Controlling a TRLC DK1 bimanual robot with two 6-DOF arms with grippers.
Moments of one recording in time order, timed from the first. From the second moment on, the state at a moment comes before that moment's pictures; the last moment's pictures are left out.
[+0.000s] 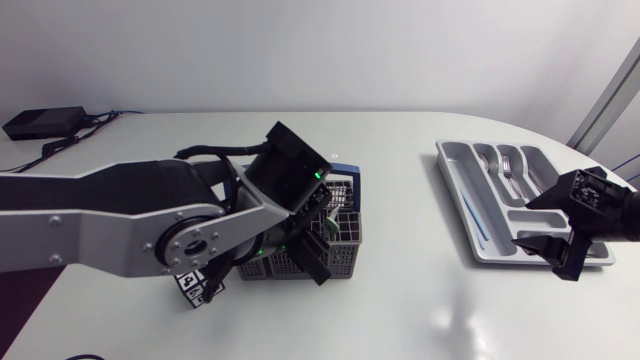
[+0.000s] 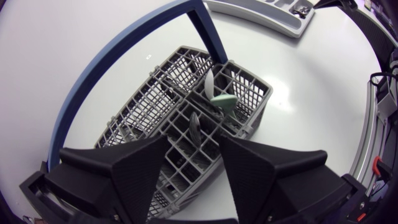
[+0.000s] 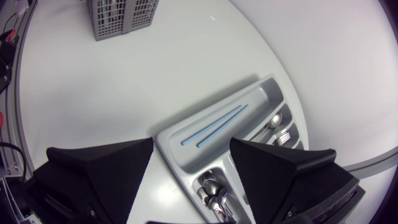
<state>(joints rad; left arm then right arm) -0.91 1.55 0.99 -0.35 -0.35 0.11 -0.38 1.20 0.76 -0.61 -0.44 -1.32</state>
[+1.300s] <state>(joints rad) -0.95 1.49 0.99 -0.23 -0.49 0.22 -0.15 0.97 0.63 -0.64 -0.39 -1.18</state>
